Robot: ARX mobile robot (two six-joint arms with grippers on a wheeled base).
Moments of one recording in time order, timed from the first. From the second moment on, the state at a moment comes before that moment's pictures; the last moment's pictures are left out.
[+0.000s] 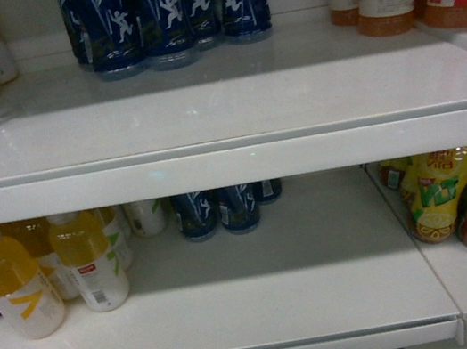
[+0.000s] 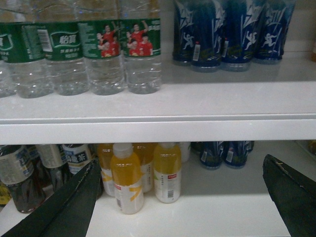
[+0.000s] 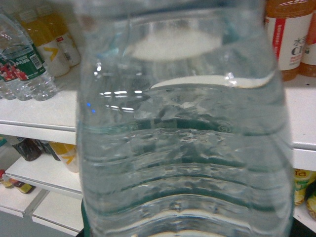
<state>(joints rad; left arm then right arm) 0.00 0.01 0.01 0.00 0.00 0.00 0.09 0.50 0.45 -0.10 -0.27 0.16</state>
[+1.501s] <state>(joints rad) 0.00 0.01 0.01 0.00 0.00 0.00 0.09 0.50 0.45 -0.10 -0.27 0.16</state>
